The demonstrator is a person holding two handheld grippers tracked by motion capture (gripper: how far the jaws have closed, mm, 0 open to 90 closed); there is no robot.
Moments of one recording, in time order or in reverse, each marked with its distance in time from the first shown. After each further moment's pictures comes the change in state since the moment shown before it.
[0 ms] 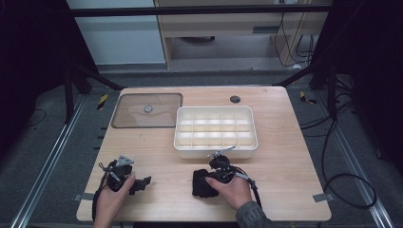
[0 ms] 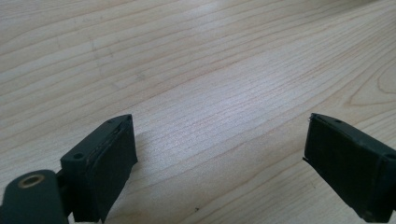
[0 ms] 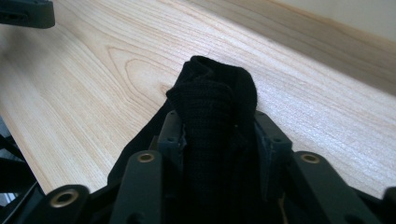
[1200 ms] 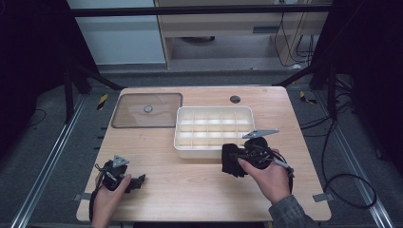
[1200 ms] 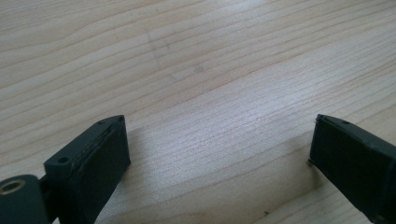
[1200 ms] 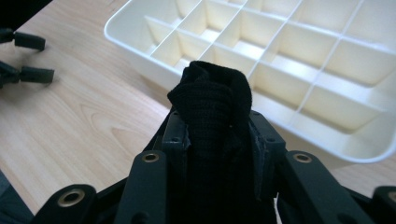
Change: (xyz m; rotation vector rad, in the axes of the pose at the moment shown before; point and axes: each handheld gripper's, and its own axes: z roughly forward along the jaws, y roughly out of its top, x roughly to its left) left arm 0.019 -0.010 0.007 -0.022 0.109 0.014; right arm -0.031 0.013 -0.125 -0.241 -0.185 -0.074
